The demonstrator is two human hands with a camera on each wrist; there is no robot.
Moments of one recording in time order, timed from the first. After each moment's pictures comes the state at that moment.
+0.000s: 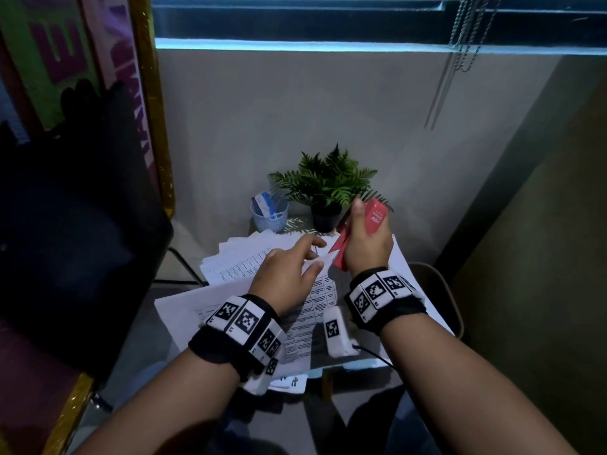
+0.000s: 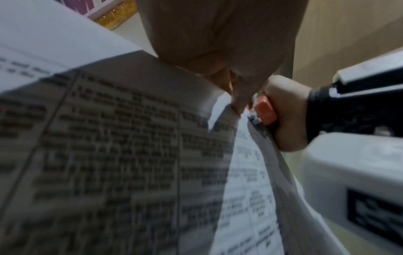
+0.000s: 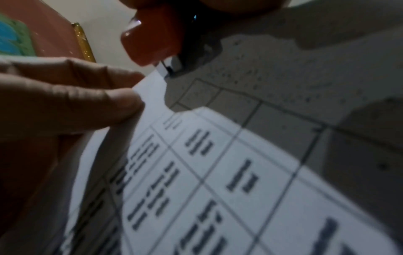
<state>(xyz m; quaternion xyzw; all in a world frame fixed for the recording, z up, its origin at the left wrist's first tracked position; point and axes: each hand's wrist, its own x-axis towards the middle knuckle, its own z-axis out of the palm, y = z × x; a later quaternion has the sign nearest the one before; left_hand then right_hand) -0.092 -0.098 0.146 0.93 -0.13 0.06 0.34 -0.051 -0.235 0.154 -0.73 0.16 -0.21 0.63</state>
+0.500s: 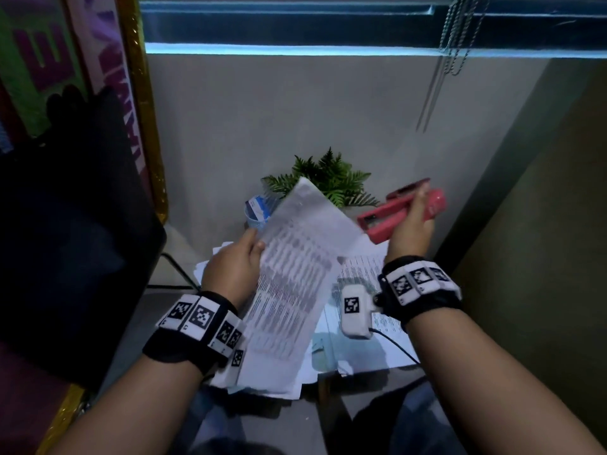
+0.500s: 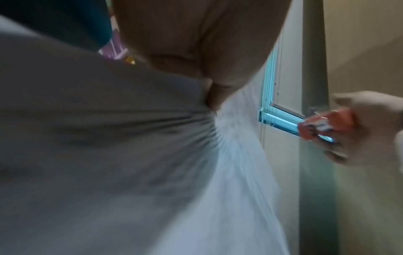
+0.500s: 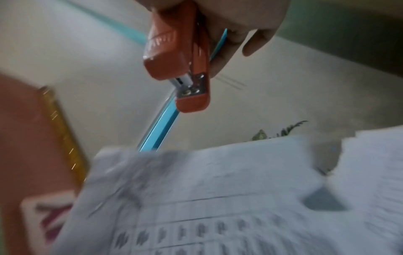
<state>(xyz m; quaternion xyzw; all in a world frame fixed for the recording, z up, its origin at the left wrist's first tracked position) -0.080 -0.056 0.155 0.96 0.00 0.12 0.25 -0.034 -0.285 0.182 -0.55 0.22 -0.25 0.77</state>
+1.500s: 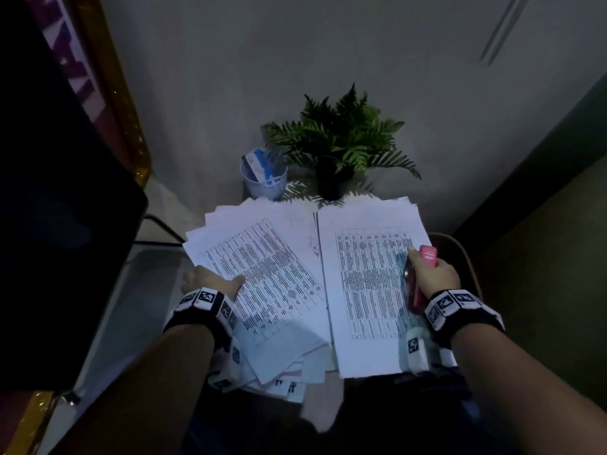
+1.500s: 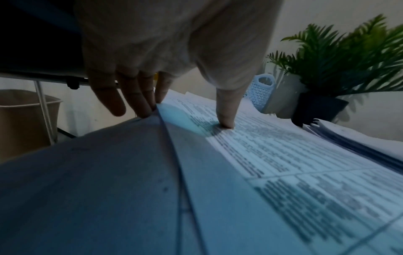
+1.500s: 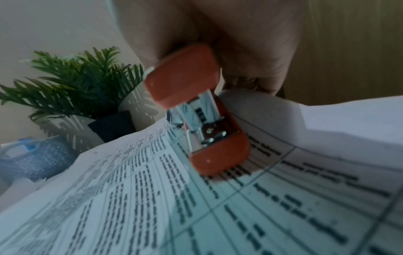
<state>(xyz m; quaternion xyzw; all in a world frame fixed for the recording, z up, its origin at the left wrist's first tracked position) -0.005 0.013 -0.040 0.87 0.40 -0.13 0.26 0.008 -0.367 -0.005 -0.83 0.34 0.06 0.44</state>
